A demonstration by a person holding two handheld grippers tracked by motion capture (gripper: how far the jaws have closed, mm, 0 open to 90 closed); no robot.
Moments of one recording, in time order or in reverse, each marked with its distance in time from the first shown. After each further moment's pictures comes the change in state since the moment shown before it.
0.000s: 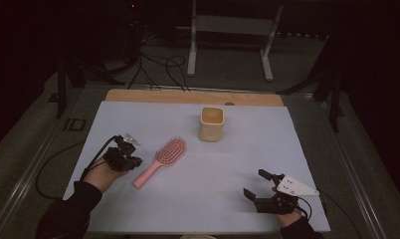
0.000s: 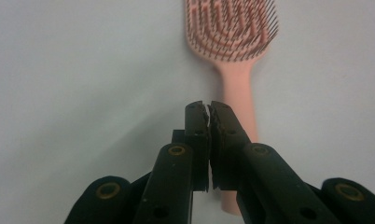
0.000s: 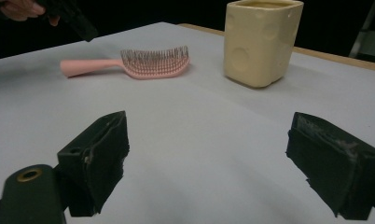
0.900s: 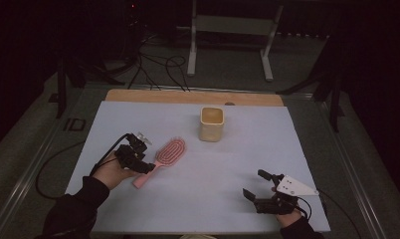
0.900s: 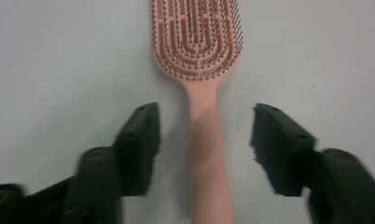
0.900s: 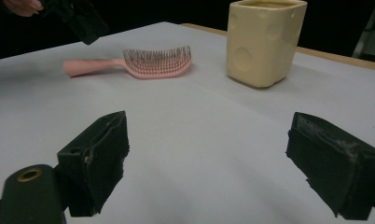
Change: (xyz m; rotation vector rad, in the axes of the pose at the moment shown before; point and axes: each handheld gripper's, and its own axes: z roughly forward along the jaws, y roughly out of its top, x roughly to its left) left arm -0.020 0.022 0.012 0.070 -0.025 0.036; right arm 0.001 0.000 0.000 0.000 0.010 0.004
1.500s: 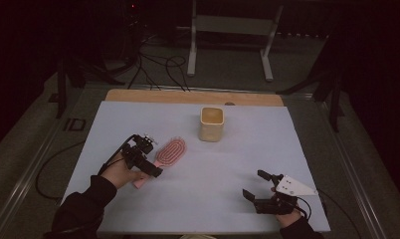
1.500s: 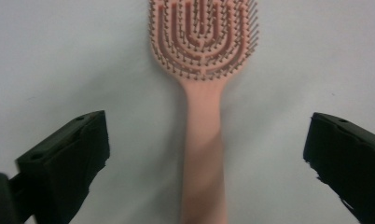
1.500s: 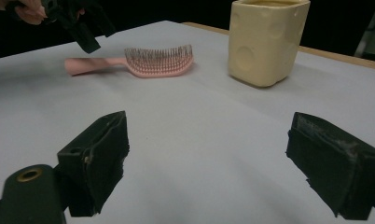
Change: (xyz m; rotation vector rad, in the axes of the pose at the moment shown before) left arm -0.002 0.011 0.021 0.077 0.030 -0.081; right arm 0.000 0.000 0.001 0.005 0.004 -0.005
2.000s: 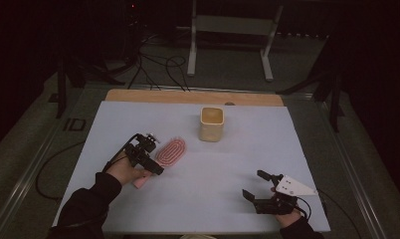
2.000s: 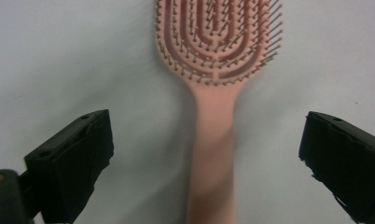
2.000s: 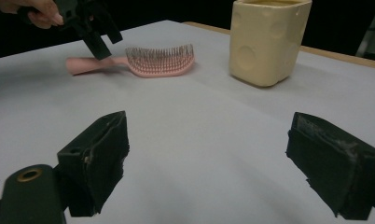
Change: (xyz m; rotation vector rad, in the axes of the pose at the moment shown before) left arm 0.006 0.008 0.016 0.056 -0.025 -0.035; right arm 0.000 0.000 0.000 0.000 0.006 0.001
